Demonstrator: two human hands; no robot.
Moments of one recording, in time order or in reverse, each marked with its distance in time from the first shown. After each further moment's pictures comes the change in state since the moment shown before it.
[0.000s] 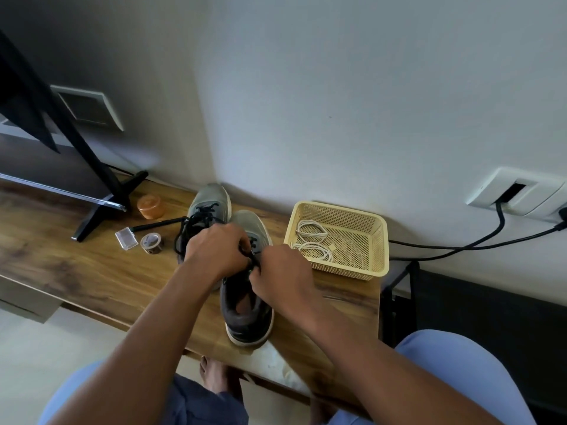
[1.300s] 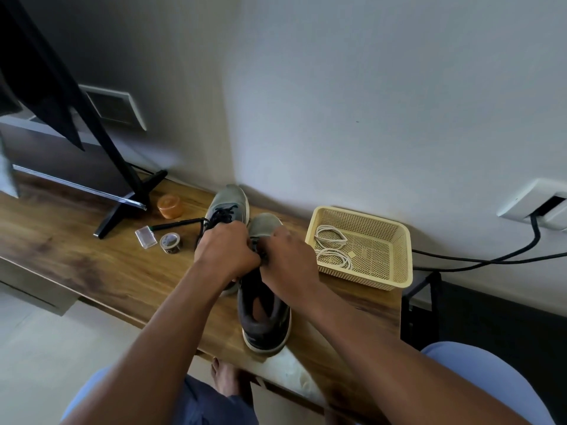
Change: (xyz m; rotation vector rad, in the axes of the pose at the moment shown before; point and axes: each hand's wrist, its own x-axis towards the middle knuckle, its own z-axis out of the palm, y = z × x) left_hand 0.001 -0.014 -0.011 -0.102 0.042 -0.085; right_hand 0.030 -0.014 0.007 -0.068 0.123 -0.118
